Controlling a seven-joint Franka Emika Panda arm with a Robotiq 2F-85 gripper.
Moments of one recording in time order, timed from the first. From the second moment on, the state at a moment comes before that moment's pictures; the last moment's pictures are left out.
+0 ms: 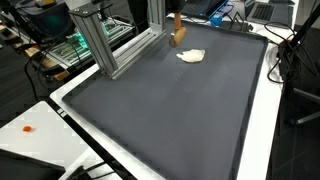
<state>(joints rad) 0.11 -0.20 0.11 -2.32 0.03 2.20 -0.01</state>
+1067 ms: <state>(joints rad) 0.13 -0.59 0.15 -2.46 0.07 1.99 0.16</state>
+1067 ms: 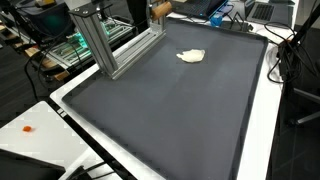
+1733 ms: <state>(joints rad) 0.15 -0.71 0.17 -2.58 0.11 1.96 0.16</state>
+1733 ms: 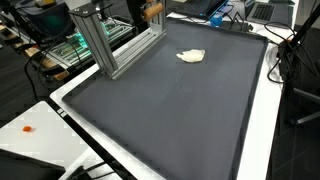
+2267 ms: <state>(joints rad) 0.17 -0.78 0.18 -2.64 0.13 1.95 0.18</state>
